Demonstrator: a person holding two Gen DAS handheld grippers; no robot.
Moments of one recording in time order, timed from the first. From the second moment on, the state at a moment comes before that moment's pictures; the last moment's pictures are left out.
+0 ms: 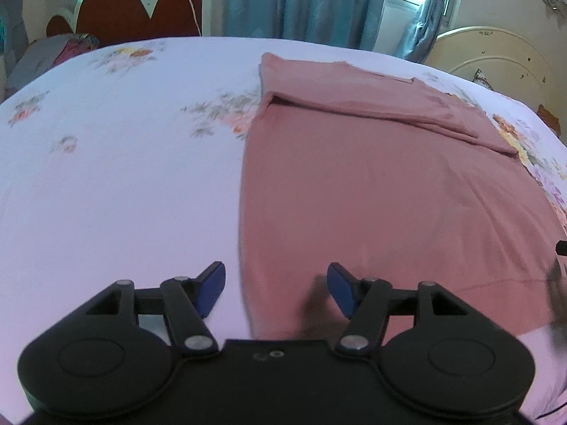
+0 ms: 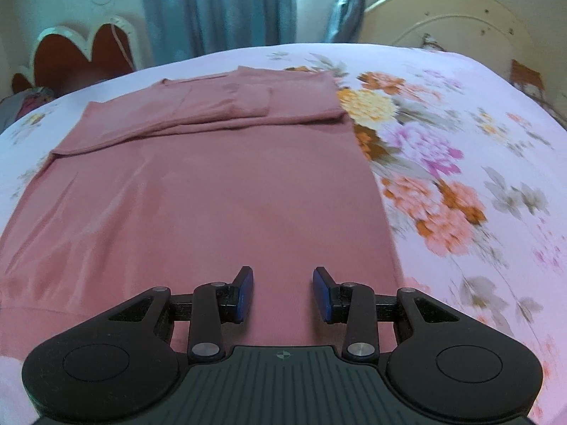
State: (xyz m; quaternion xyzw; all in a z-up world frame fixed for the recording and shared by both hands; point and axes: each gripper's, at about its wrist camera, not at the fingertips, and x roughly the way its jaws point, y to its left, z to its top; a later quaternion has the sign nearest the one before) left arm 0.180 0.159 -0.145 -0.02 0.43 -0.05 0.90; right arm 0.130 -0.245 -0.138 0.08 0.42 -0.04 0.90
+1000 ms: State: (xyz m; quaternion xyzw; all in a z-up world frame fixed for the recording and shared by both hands) left arm 0.160 0.159 -0.164 -0.11 0.45 -0.15 0.87; right arm 0.075 -0.292 -0.153 0.17 0.44 -0.09 0.88
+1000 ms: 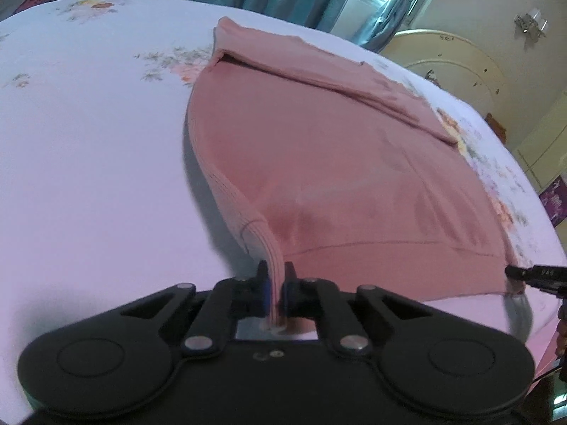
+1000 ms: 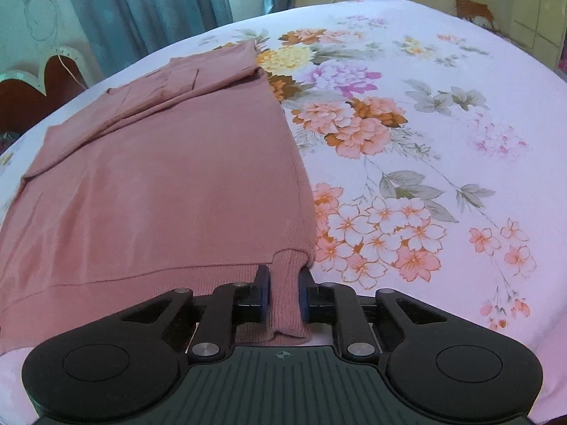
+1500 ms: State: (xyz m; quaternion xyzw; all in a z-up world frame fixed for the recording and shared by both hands) left arm 0.244 0.144 -0.089 -0.15 0.34 -0.15 0.92; right arm 0.147 -0.318 -0.085 0.19 0.35 -0.02 0.92
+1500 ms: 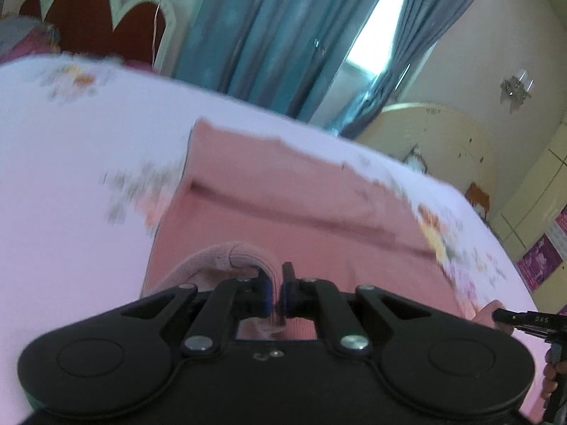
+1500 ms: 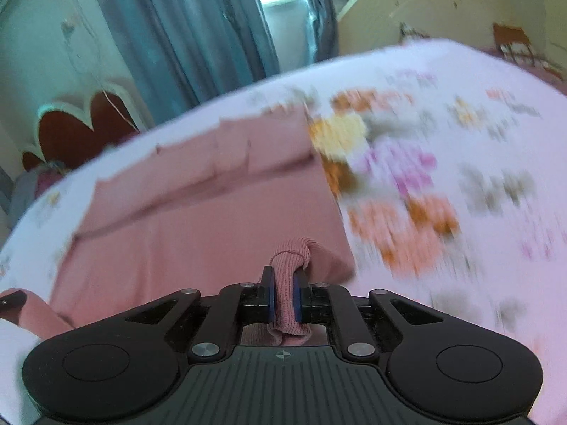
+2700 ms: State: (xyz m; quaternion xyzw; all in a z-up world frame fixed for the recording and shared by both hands) left arm 0.514 0.126 -0.118 -0.09 0.32 -0.04 0.94; right arm 0.486 -0.392 -0.133 0.22 0.34 -0.04 0.92
